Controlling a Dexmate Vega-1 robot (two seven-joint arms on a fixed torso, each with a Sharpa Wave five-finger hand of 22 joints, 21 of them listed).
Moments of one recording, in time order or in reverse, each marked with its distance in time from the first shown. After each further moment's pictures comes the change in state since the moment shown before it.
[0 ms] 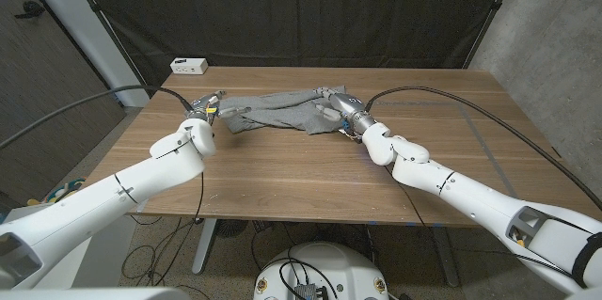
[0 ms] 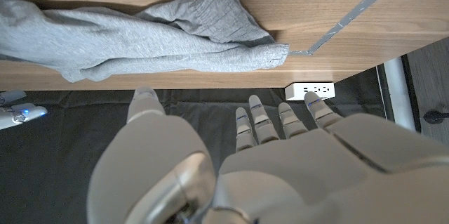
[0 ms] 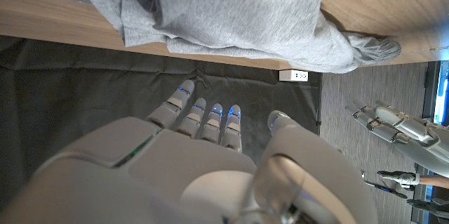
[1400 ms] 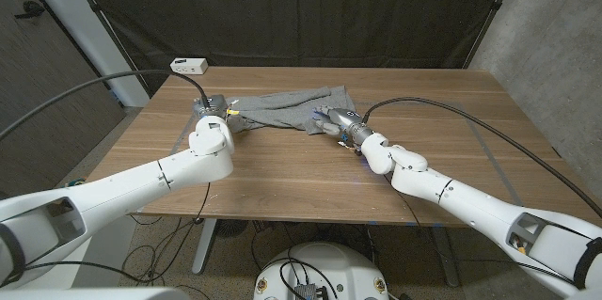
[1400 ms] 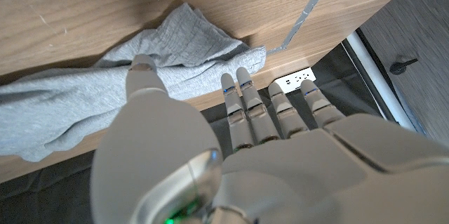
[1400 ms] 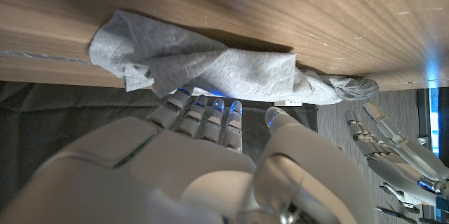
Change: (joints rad) left arm -0.309 -0.071 0.418 0.146 0.292 0.266 -0.167; left_hand 0.196 -0.026 -0.092 -0.064 0.114 0.489 0.070 0.032 0.007 0.379 -0.016 0.040 0.014 0.257 -0.019 0.013 0.002 0.125 0.006 0.000 0.012; right arm -0.025 -0.001 -0.023 0.012 0.020 -0.024 0.054; right_hand 0.013 -0.005 0.048 -0.001 -0.008 0.059 0.002 0.004 0.000 0.051 0.001 0.004 0.001 0.039 -0.003 0.000 -0.004 0.000 0.000 0.000 0.000
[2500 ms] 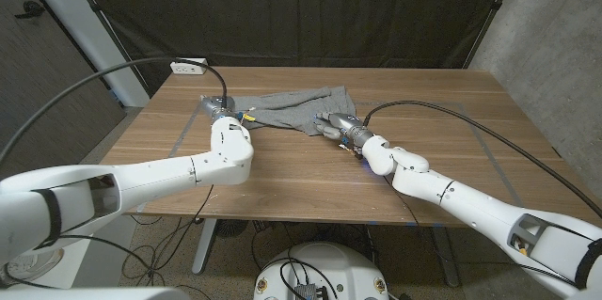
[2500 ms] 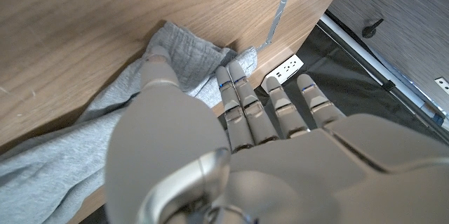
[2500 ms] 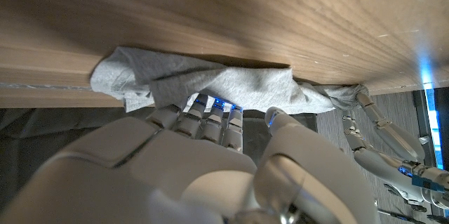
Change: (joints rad) left arm -0.211 -0.113 0.343 0.225 0.268 0.126 -0.205; left_hand 0.169 0.116 0.034 -0.022 -0.030 0.149 -0.066 -0.005 -0.003 0.151 -0.045 0.000 0.000 0.115 -0.004 0.008 -0.003 0.091 -0.055 0.017 0.001; right arm 0.002 -0.001 0.000 0.016 0.048 0.013 0.053; right_hand -0.013 -0.013 0.016 0.008 -0.017 0.051 0.015 0.004 0.000 0.040 0.022 0.000 0.000 0.034 0.001 0.008 0.002 0.009 0.009 0.000 0.000
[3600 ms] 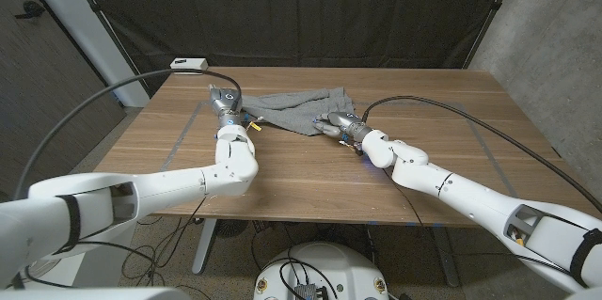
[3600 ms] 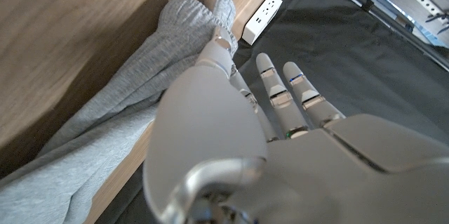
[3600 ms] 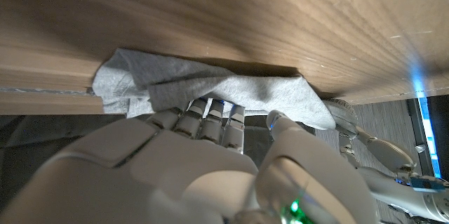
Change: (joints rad) left arm 0.033 -0.060 0.042 0.182 0.230 -0.037 0.144; left_hand 0.370 0.147 0.205 -0.017 -0.261 0.392 -0.072 0.023 0.017 0.331 -0.026 0.033 0.062 0.282 -0.021 0.014 0.031 0.141 -0.080 0.090 0.013; right arm 0.045 0.003 -0.022 0.039 0.033 0.008 0.084; right_hand -0.061 -0.003 0.011 0.011 -0.010 0.141 0.030 0.019 -0.001 0.127 0.045 0.020 0.000 0.104 -0.004 0.013 0.001 0.027 0.002 0.008 -0.002
